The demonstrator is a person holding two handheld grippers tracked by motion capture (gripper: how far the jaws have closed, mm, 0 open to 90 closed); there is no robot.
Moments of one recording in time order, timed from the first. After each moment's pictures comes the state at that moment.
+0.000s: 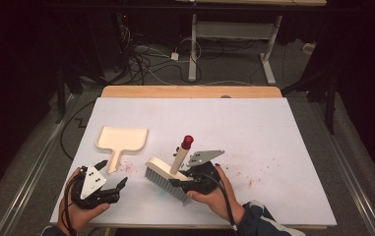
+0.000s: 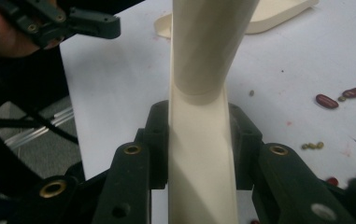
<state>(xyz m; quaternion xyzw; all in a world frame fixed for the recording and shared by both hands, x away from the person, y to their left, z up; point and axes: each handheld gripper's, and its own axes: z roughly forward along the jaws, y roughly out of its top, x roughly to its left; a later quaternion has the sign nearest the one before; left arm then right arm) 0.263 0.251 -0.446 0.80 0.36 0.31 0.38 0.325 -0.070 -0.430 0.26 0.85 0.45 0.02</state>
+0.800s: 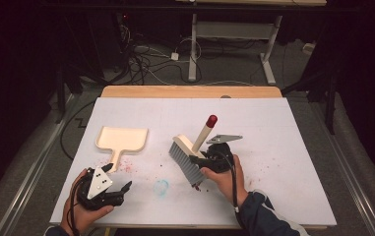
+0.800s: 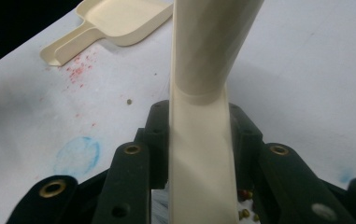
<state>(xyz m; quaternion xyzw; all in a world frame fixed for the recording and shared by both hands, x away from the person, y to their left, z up) 0.265 0.239 -0.452 0.82 0.34 0.29 0.36 0.376 -0.116 -0.439 0.39 0.81 0.44 0.07</state>
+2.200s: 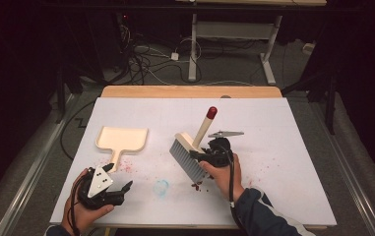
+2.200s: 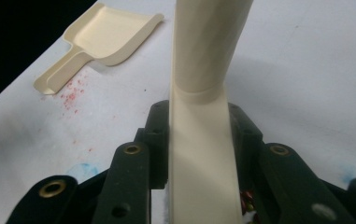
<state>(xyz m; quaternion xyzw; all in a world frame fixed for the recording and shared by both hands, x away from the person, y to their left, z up) 0.268 0.238 -0.454 0.82 0.34 0.28 0.36 0.388 -0.117 -0.440 0.45 0.77 0.44 0.04</state>
